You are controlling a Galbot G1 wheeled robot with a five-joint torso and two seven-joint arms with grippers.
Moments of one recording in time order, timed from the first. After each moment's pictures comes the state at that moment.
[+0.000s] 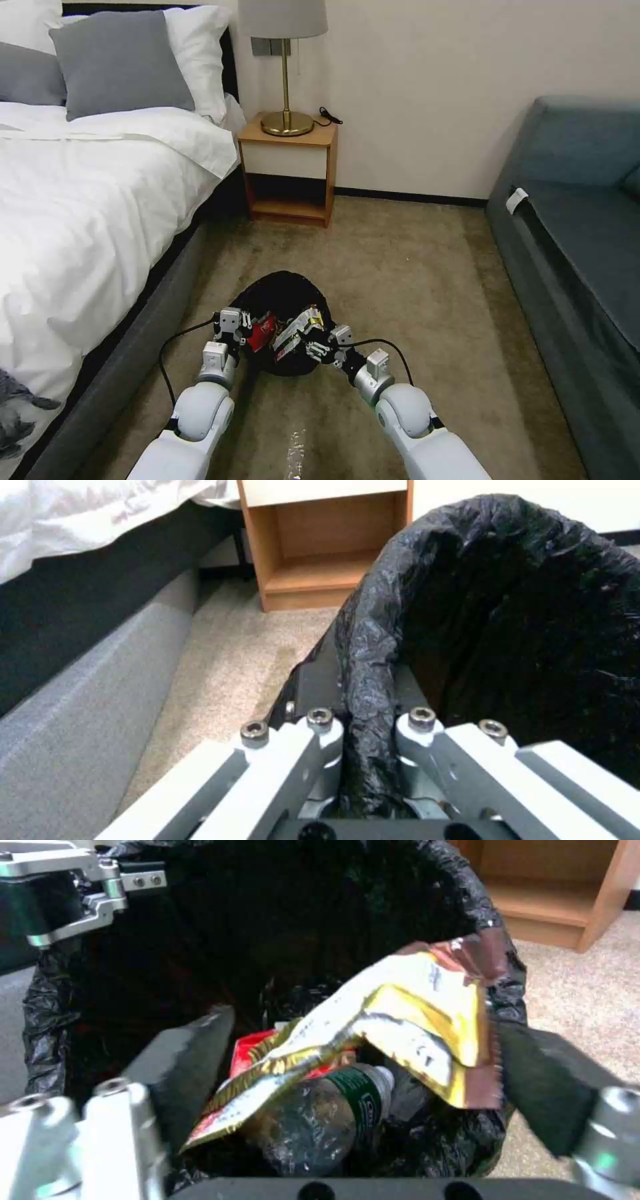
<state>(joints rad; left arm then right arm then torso) 1.23 -1.26 -0.30 -1.67 -0.16 0.02 -0.18 -1.16 1.37 0.12 1.56 0.21 -0.04 -0.29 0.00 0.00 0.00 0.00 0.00</state>
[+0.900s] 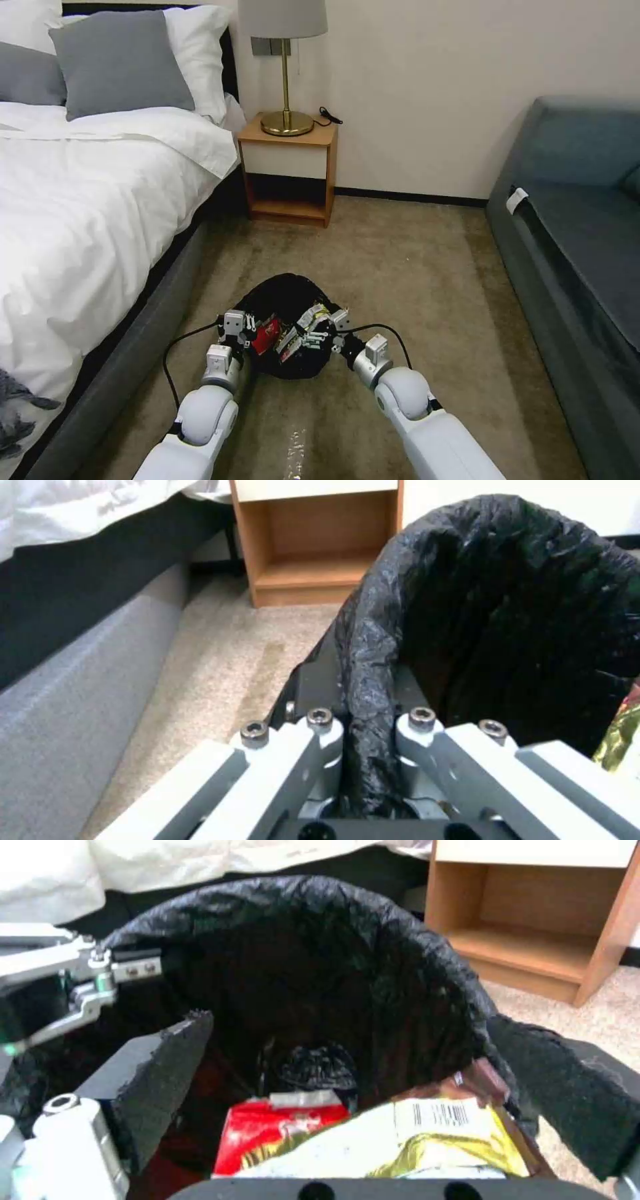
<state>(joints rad) 1.25 -1.28 -0.29 -1.69 -0.16 0.03 -0.17 -1.07 1.35 0.09 1.56 0.24 -0.02 -0.29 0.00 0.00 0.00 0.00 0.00</state>
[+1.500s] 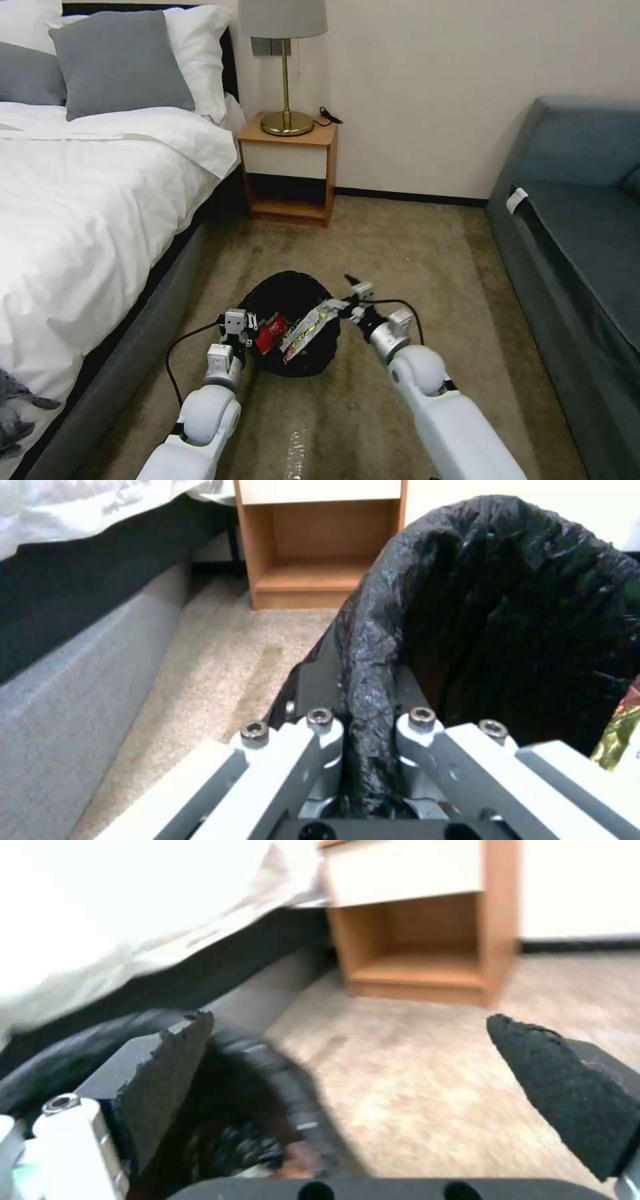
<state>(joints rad) 1.25 -1.30 -0.30 -1.71 -0.18 0.03 -0.18 -1.03 1.35 0.27 1.60 0.51 -0.13 -0.19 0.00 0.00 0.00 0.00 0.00</state>
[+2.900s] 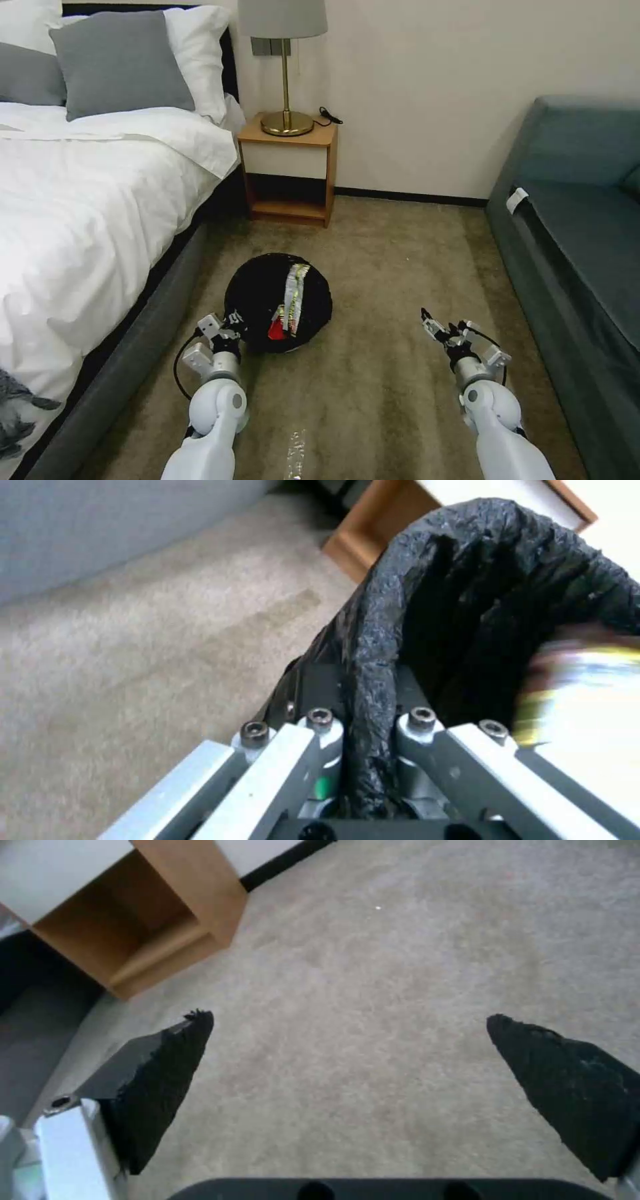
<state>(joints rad) 1.23 -1.52 -0.48 -1.67 -0.72 0.04 -0.30 -1.17 1.38 0.65 1.38 0.67 -0.13 -0.13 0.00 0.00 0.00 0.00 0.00</state>
